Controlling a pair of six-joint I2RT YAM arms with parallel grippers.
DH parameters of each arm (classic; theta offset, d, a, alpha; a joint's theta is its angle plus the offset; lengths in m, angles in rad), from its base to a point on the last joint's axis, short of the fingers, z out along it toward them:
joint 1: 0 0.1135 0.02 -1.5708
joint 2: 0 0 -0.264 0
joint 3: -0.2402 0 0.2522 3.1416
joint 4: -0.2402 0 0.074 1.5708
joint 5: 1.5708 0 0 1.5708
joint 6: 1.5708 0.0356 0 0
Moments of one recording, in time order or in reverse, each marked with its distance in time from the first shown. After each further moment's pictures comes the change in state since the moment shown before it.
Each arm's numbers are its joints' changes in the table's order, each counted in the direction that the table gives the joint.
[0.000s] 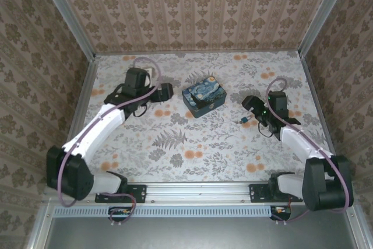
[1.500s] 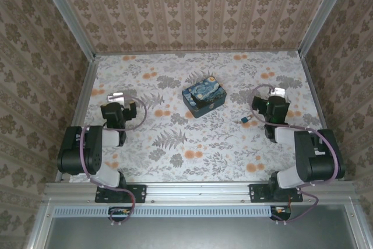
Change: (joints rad) left arm 0.379 0.248 0.691 1.222 -0.272 0.470; right arm -0.012 0.288 0.169 0.712 0.442 -0.634
